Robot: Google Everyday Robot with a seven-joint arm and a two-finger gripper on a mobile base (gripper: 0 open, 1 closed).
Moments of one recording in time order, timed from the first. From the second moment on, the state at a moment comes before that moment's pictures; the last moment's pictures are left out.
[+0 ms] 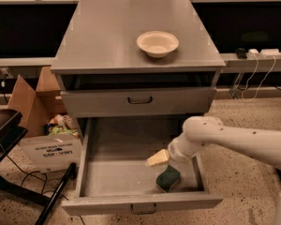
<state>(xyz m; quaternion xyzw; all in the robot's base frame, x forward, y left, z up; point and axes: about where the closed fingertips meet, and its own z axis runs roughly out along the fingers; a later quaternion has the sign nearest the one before) 0.517 -0.109 0.466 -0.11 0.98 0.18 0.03</state>
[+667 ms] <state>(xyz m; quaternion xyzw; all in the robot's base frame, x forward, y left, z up) 0.508 -0.137 0.601 -0.20 0.95 0.22 0.05</state>
